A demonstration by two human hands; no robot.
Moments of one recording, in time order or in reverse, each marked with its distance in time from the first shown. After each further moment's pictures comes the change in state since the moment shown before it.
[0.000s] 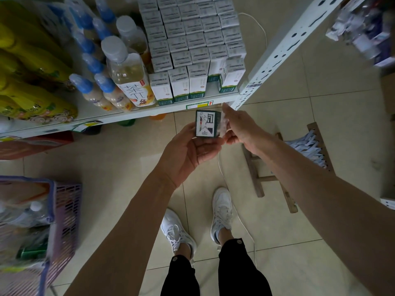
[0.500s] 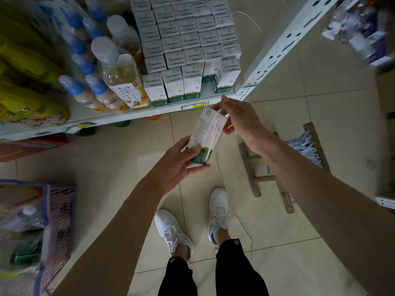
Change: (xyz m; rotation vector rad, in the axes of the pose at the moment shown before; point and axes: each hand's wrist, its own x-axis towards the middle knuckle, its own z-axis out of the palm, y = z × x) left_hand 0.008 -0.018 -0.038 0.126 -0.017 -0.140; right_hand 0.008 0.001 -0.015 0.010 0.059 -0.287
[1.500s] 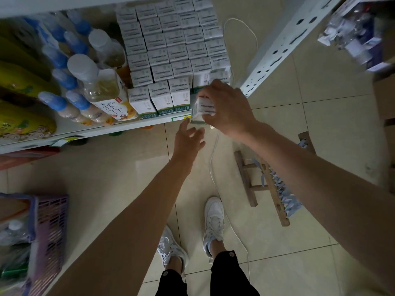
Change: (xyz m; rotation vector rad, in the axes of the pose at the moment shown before) left_hand 0.105 0.012 0.048 0.305 0.520 0.231; right_hand 0.052 -0.022 -0.020 -1.011 0.065 -0.519
